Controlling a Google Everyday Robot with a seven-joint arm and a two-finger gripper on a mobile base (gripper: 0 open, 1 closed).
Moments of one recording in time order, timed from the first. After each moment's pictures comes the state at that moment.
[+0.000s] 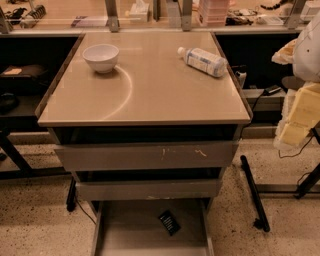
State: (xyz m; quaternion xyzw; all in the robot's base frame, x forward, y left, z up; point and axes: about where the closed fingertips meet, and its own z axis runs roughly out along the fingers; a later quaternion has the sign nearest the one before) arm 0.438 -0.217 0.976 -0.60 0.78 -0.03 0.16
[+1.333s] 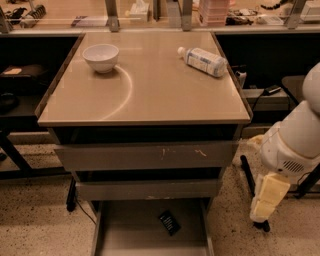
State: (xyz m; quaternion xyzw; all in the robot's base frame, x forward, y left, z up) arm 0.398 -0.216 0.797 -0.60 0.79 0.07 0.10
